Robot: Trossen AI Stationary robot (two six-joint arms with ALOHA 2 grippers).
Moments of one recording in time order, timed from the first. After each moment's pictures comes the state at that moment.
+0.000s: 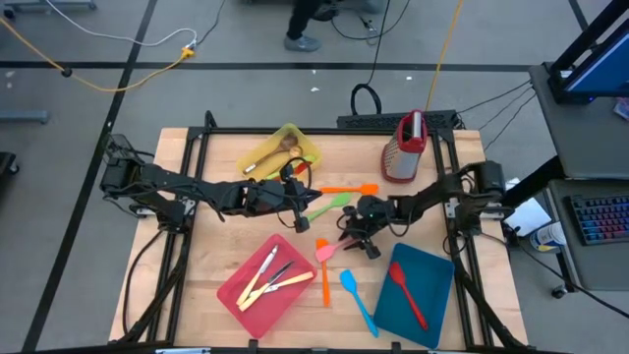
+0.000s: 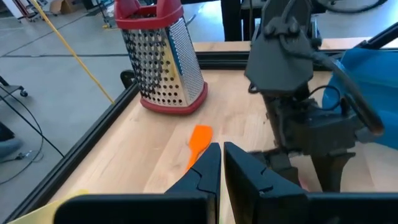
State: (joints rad) left arm -0.05 1.49 0.93 0.21 -0.37 0.02; right arm -0.04 1.80 0.54 0.52 -0.39 -0.34
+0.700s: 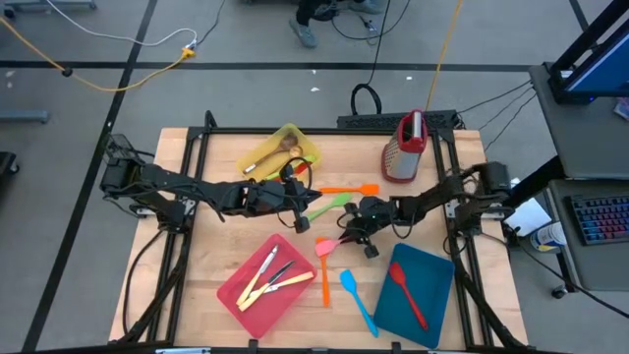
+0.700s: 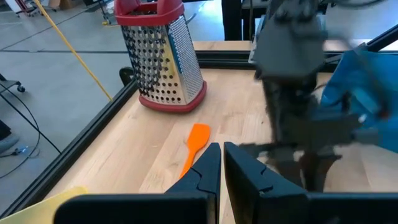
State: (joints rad) left arm -0.06 1.49 0.93 0.20 -0.37 -0.01; right arm -0.01 1.74 0.54 0.56 -0.34 -0.25
